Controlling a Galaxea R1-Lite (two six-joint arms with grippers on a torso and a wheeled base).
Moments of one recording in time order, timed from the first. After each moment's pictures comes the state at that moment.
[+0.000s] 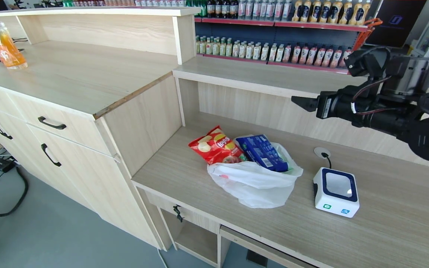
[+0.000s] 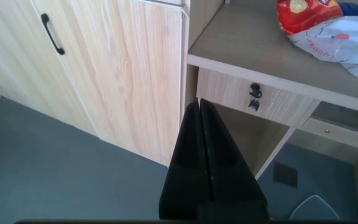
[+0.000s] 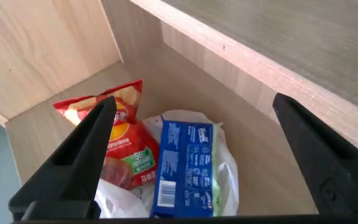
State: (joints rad) left arm 0.00 0.00 0.00 -0.01 -0.03 0.00; right arm 0.20 1.78 -1.16 -0.58 0.18 -0.06
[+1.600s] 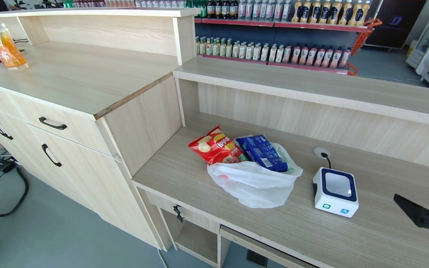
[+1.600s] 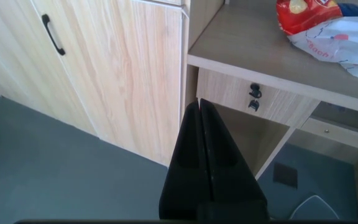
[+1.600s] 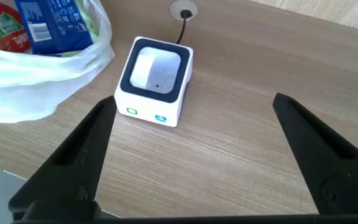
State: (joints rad) left arm 0.00 0.00 0.00 -0.01 -0.03 0.00; right arm -0.03 1.04 -0.17 -0.64 -0.06 -0.06
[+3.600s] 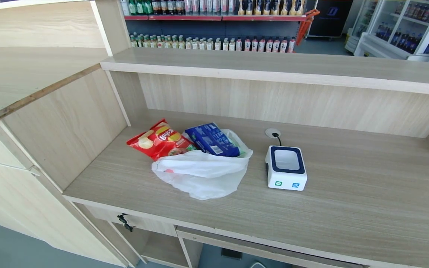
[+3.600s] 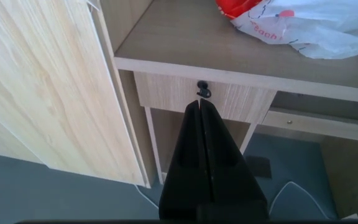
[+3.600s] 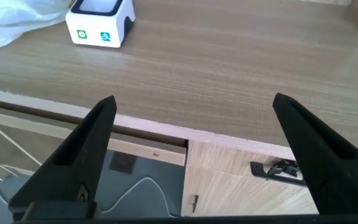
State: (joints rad) left arm 0.00 0.00 0.00 -0.01 -0.03 0.00; right arm 0.00 0.00 -0.03 0.02 -0.01 -0.05
